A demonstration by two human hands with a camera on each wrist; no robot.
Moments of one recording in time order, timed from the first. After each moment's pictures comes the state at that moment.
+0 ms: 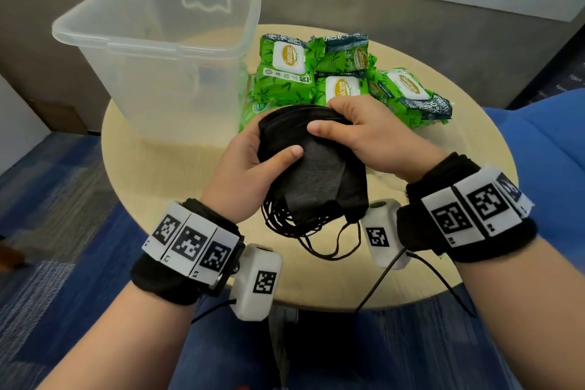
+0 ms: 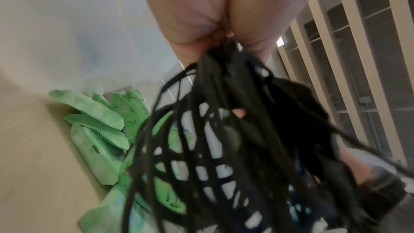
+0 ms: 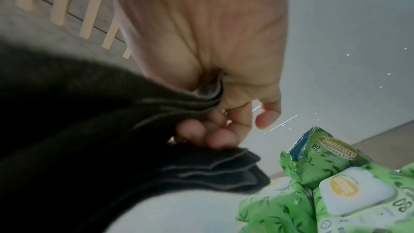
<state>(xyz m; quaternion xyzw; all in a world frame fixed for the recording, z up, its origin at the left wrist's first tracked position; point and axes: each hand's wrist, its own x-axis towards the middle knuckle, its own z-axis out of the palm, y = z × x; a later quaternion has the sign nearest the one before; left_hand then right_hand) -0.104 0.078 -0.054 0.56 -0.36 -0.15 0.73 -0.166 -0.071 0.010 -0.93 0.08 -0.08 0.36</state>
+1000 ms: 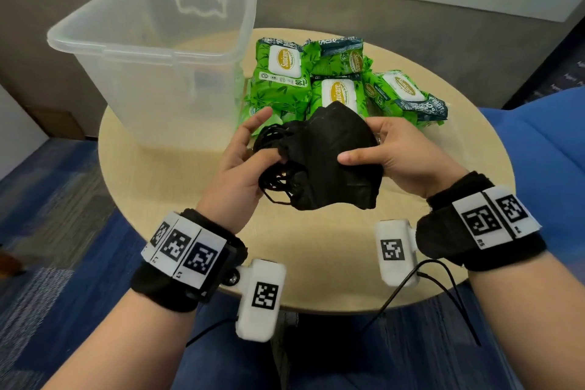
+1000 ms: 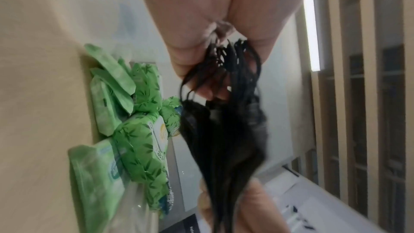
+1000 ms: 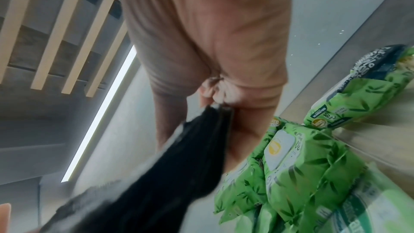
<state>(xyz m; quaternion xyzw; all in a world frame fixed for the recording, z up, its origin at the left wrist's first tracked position) -0.104 0.076 -0.061 0.47 -0.23 -0.24 0.82 -0.189 -0.105 -0.012 -0.74 0.16 -0.06 0.66</state>
